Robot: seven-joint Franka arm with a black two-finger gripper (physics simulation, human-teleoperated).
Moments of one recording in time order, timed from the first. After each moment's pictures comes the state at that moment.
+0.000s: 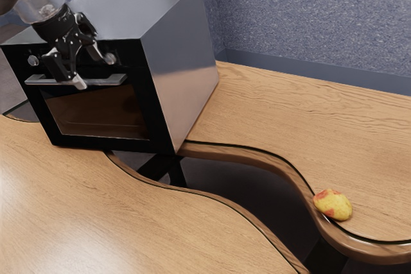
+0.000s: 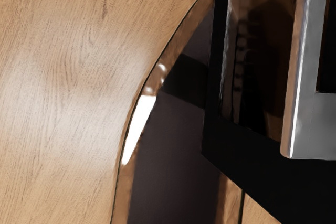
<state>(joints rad) 0.34 0.03 0.04 -1.32 -0.09 1.58 -1.65</state>
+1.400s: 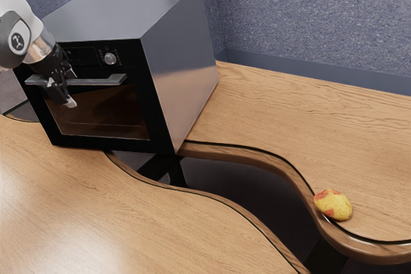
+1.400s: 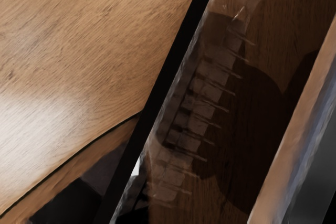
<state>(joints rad) 0.59 0.14 -0.03 -1.50 -0.02 1.99 -1.78</state>
